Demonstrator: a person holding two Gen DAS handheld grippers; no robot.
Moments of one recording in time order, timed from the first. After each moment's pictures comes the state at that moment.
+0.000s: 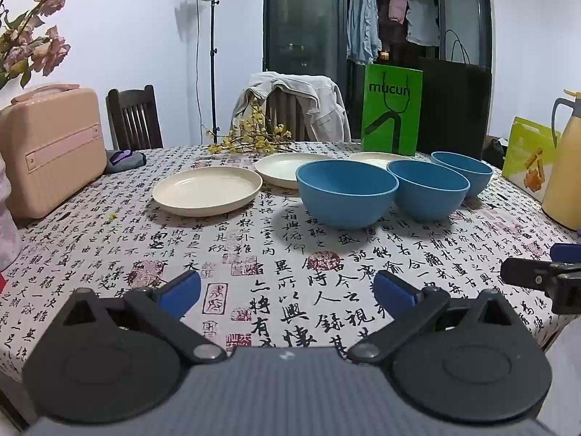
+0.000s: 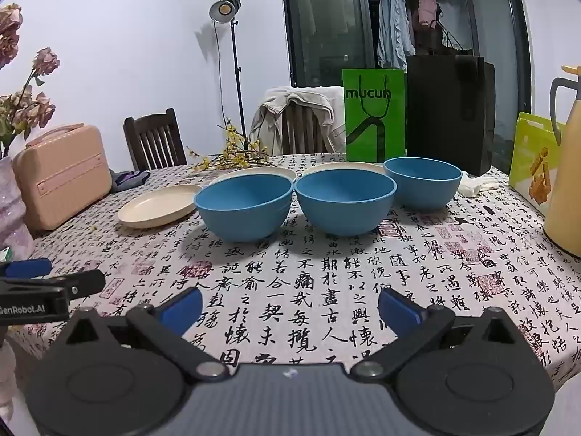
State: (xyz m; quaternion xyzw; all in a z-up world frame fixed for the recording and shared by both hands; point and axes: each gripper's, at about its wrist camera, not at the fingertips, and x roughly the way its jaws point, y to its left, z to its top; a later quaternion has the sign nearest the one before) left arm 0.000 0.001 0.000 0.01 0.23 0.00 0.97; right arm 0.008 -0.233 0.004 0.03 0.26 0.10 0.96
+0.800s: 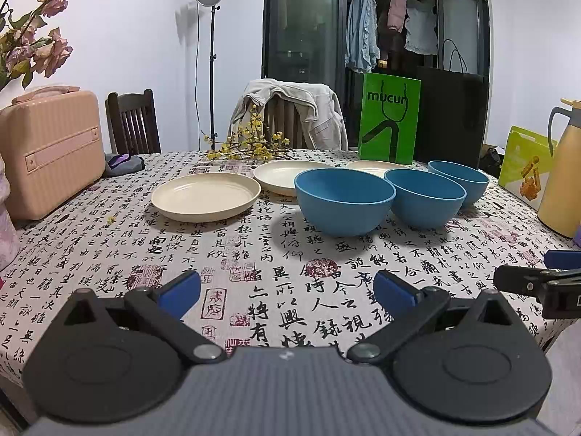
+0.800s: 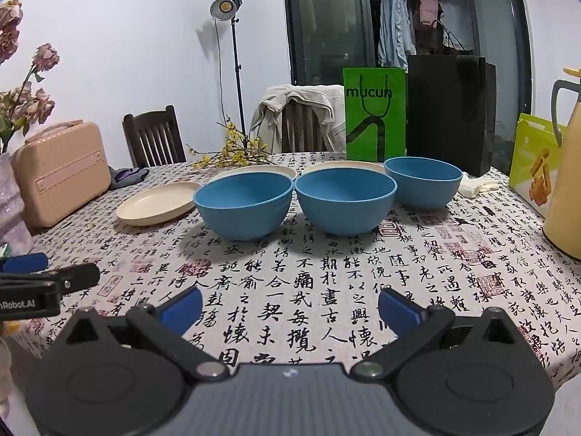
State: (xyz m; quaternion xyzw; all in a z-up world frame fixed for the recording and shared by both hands) left arm -0.001 0.003 0.002 -0.01 0.23 -0.01 0.97; right arm 0.009 -0.230 0.005 0.03 0.26 0.10 0.96
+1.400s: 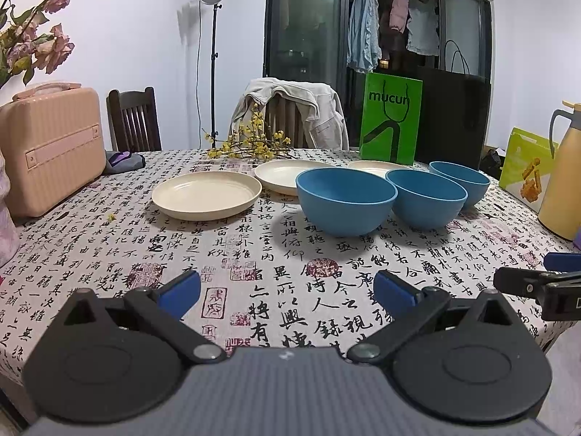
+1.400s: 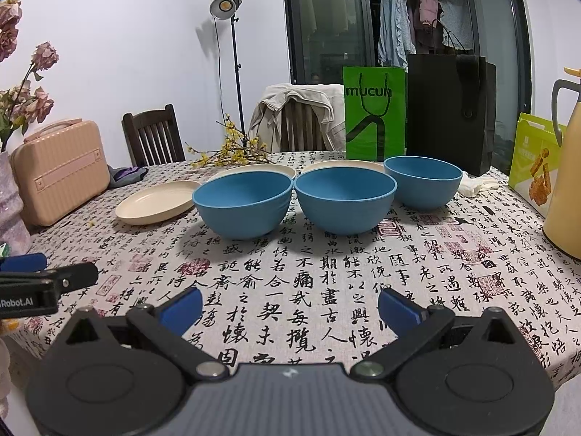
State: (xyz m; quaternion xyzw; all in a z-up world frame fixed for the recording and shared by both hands) left arm 0.000 0.006 0.001 -0.01 0.23 -0.01 0.97; right arm 0.011 -0.231 0.003 0.03 0.26 0.10 0.96
